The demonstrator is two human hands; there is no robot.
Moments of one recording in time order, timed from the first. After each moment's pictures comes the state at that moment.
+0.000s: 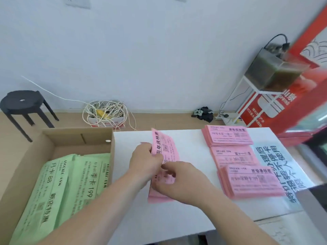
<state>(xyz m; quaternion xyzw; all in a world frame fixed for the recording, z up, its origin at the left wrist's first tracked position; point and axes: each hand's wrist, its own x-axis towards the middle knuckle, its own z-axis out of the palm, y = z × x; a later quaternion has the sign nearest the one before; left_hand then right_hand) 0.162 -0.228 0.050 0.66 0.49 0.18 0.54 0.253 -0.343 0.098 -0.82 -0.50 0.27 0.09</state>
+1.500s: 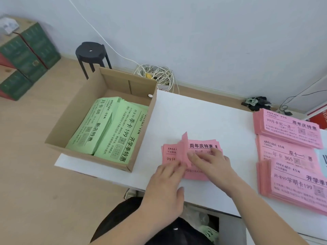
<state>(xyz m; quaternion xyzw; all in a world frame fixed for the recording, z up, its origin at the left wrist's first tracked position) 0.095 -0.395 -0.041 0.82 0.45 0.15 0.33 0.300 -0.380 -0.016 -0.78 -0.46 0.41 0.11</state>
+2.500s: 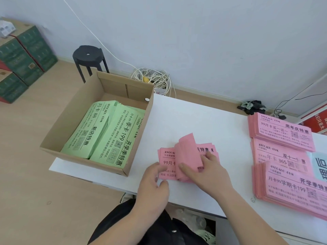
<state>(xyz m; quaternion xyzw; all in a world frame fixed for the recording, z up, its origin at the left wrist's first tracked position) 0.098 -0.389 -0.023 0.47 0.60 0.27 0.58 0.290 -0.385 -0.028 -0.81 -0.49 0.30 0.08</state>
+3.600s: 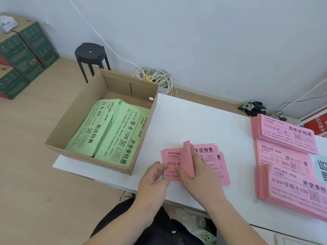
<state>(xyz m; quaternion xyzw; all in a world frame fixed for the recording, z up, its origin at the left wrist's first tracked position) 0.088 -0.384 -0.020 0.37 0.59 0.29 0.66 0.249 -0.392 -0.027 -0.78 -0.56 0.26 0.14</state>
